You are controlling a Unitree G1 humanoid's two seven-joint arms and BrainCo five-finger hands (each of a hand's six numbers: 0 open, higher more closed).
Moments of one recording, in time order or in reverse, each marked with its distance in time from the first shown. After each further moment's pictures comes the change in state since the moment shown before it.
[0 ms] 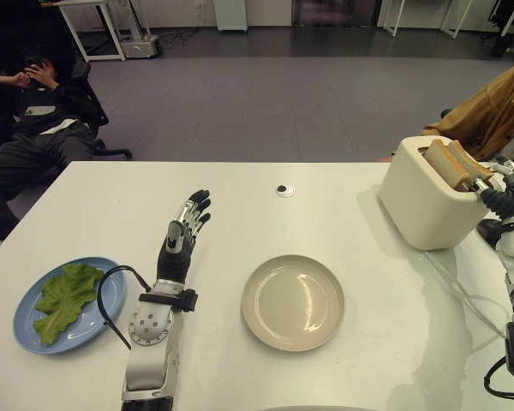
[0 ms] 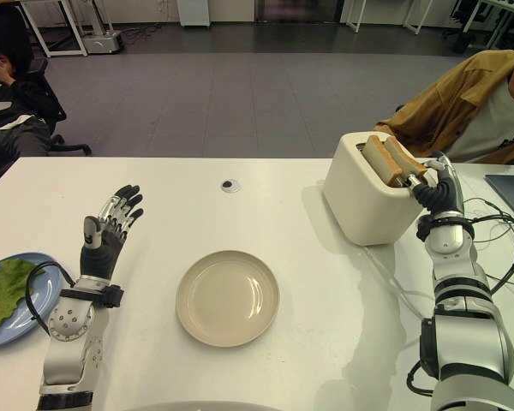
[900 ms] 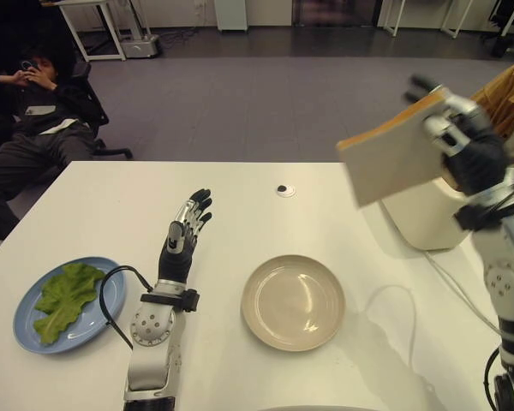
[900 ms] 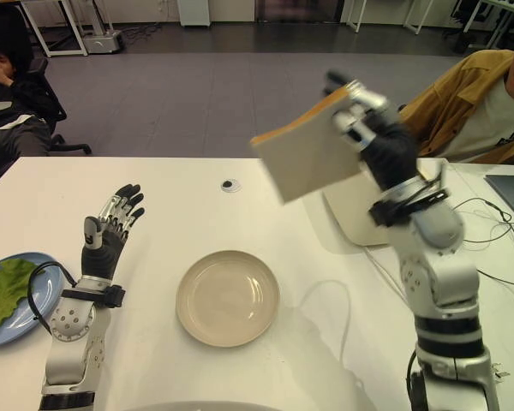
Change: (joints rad) left arm -0.001 -0.009 -0.007 -0.001 0.000 -0.012 0.003; right arm 0.378 0.101 -0.003 -1.544 0.928 0.721 0.426
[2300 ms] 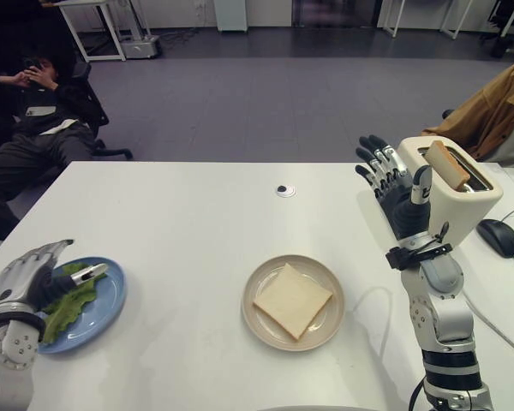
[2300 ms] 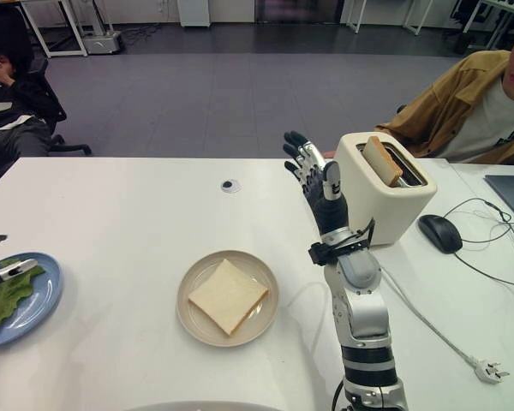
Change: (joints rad) left arm 0.245 0.678 0.337 0.293 0.848 0.192 0.107; right arm 0.126 0.437 0.036 0.087 -0.469 -0.220 -0.048
